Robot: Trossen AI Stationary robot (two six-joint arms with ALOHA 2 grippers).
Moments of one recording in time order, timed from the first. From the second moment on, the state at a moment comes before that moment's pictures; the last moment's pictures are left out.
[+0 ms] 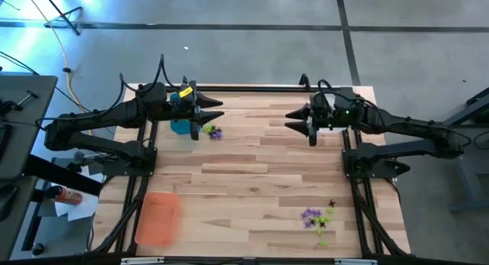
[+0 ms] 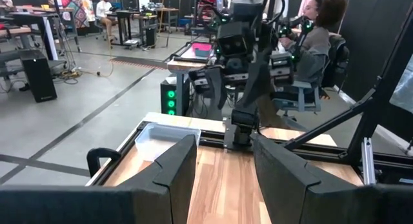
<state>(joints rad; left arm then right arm) 0.20 1.00 0.99 -0.05 0.06 -0.04 -0.23 0.89 0.84 -0.17 -0.16 0.27</state>
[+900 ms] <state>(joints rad) 0.20 1.00 0.99 -0.09 0.06 -0.08 0.40 1.00 0.84 -0.59 -0.35 1.23</state>
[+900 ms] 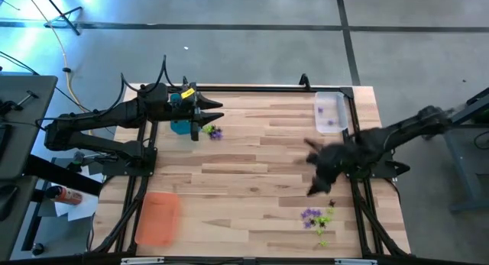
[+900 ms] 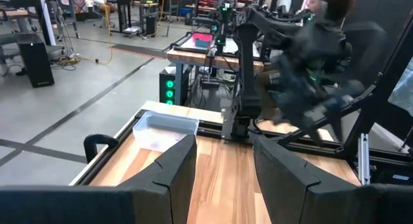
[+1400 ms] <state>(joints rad) 0.20 1.00 0.99 -0.09 0.06 -0.08 0.74 1.34 0.83 -0.90 -0.35 1.67</state>
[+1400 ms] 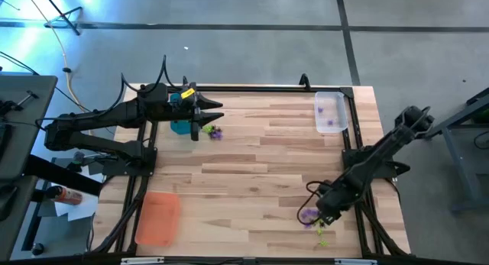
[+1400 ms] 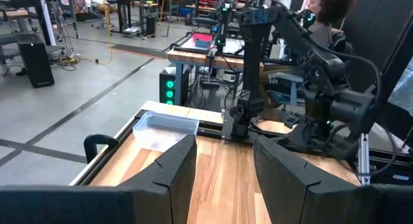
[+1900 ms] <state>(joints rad) 0.20 1.00 0.99 -0.09 0.06 -0.08 0.71 1.20 0.54 -0.71 -0.24 2.07</state>
